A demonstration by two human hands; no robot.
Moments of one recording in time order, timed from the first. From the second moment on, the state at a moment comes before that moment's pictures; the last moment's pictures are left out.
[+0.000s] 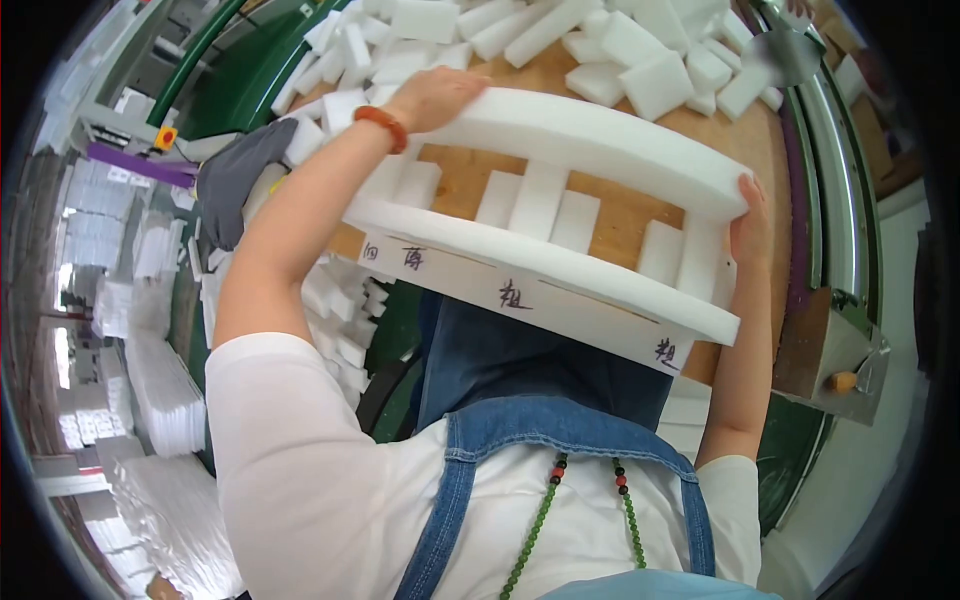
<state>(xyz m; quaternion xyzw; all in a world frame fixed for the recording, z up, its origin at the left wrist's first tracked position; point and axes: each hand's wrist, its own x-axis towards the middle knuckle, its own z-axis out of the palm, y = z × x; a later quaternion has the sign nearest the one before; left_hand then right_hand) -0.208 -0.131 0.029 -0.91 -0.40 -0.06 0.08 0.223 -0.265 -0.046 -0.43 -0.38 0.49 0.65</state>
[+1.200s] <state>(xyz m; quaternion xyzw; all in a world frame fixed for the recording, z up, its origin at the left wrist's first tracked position) -0.366 -0.127 -0.047 -0.61 -0.31 -0.36 -0.63 -0.182 -0.136 0.045 -0.50 -0.87 0.03 0.01</state>
